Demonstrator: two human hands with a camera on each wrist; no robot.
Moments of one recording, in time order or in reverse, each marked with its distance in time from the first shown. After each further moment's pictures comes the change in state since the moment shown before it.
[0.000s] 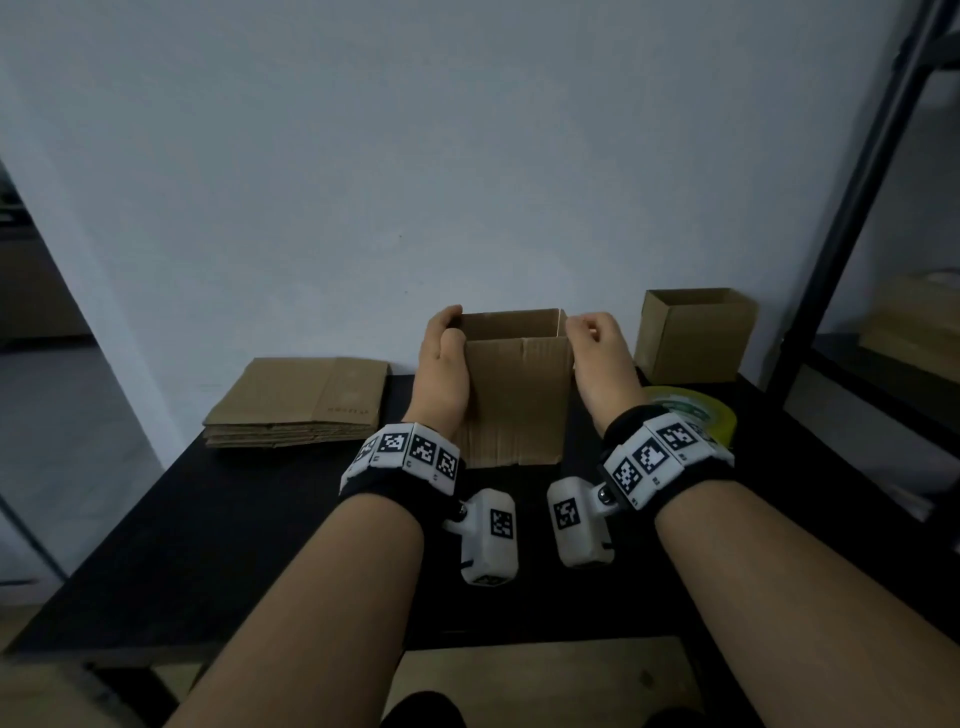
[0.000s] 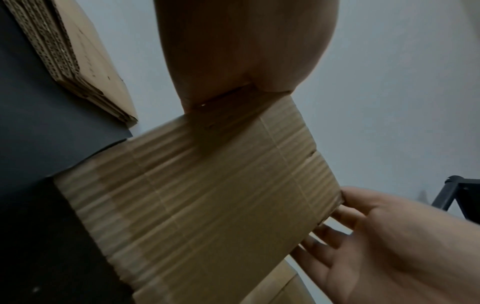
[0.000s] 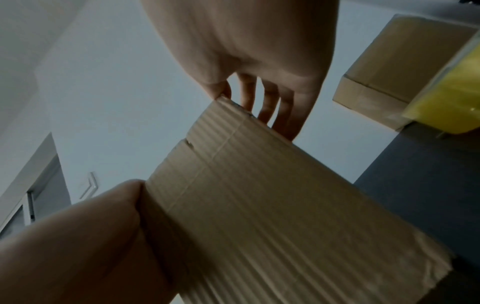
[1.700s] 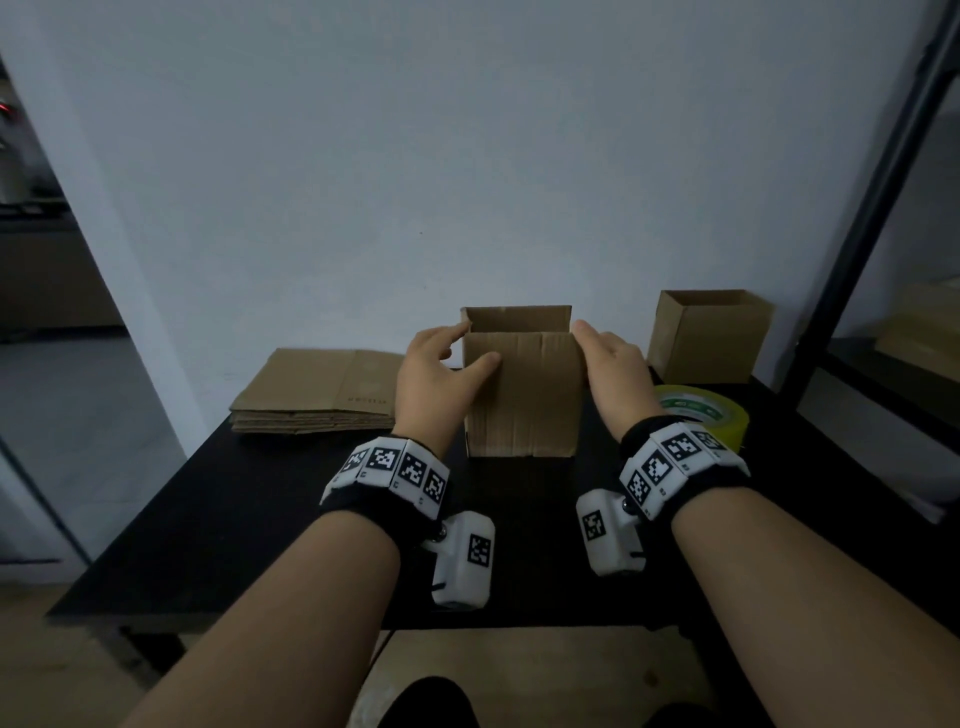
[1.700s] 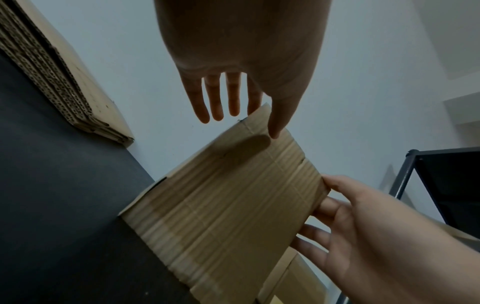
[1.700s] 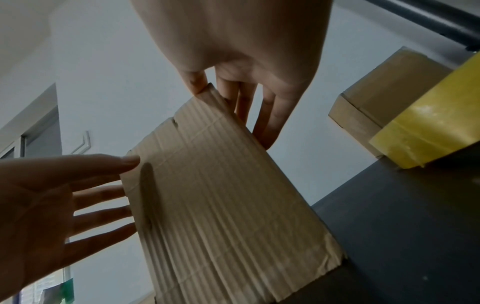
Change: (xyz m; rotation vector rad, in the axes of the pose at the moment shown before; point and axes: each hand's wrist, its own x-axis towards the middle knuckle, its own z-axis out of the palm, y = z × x) left_hand -0.023 -0.010 -0.032 0.274 0.096 0.185; right_hand -0.016 0.005 -0.002 -0.071 -0.049 -0.024
